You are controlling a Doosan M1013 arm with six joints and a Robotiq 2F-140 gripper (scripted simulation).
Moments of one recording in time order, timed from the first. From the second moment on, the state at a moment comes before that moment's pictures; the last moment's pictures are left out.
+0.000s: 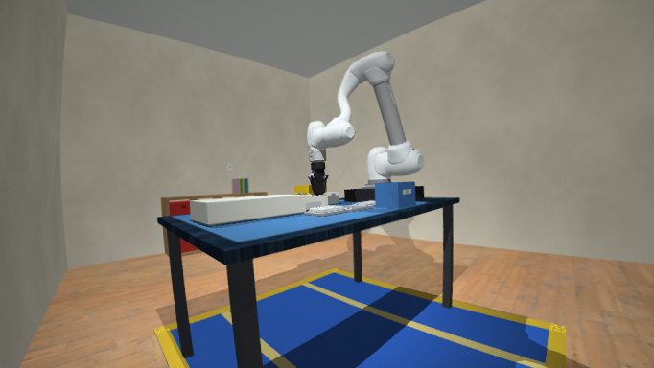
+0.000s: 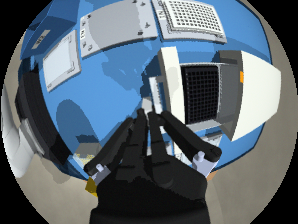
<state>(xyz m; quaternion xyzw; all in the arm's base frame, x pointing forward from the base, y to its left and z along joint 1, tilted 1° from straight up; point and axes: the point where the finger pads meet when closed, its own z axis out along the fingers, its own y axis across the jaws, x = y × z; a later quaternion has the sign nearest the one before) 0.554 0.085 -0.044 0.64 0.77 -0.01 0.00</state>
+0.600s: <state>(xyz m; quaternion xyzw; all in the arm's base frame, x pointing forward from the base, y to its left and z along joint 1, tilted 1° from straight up) 0.574 0.089 -0.044 0.64 0.77 -0.01 0.00</state>
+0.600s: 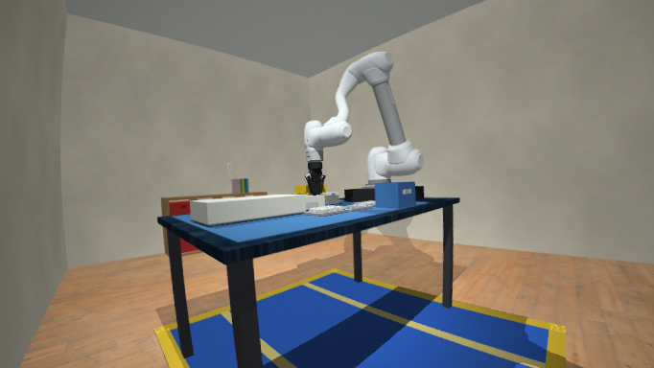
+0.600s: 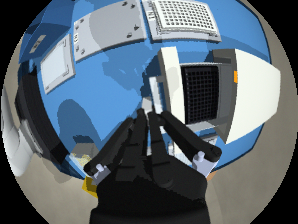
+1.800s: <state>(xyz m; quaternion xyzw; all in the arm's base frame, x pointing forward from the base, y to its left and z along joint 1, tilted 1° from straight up) 0.614 0.096 -0.045 0.64 0.77 -0.01 0.00</state>
